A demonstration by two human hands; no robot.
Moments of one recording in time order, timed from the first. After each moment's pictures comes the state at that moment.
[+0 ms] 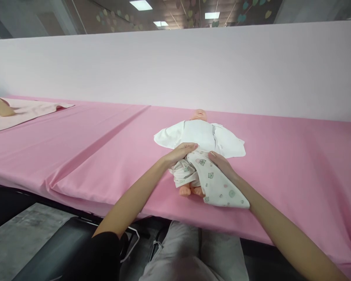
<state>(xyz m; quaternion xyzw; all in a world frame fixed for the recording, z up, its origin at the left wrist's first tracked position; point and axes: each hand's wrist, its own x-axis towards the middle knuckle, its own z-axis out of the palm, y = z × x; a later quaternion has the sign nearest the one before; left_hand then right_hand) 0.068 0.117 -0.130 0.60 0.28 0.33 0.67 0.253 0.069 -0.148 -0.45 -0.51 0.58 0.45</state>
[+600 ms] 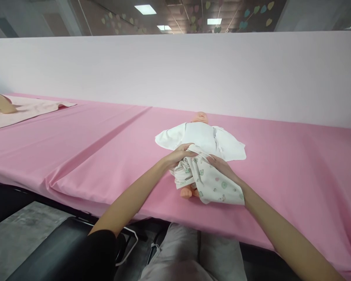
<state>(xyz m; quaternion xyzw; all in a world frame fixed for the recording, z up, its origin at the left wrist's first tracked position) 0.063 0.123 -0.137 0.56 0.25 0.37 0.70 0.258 0.074 -0.148 -0.47 -0.56 0.56 0.39</state>
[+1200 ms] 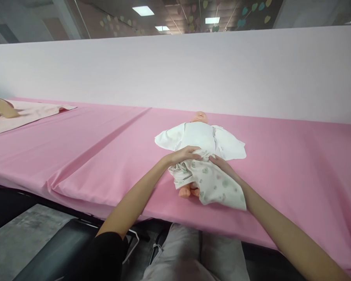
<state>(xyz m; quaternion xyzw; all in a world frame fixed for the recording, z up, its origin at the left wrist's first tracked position) 0.065 0.119 -0.113 0.70 0.24 0.23 0.63 0.257 0.074 -0.157 -0.39 -0.44 0.68 0.45</state>
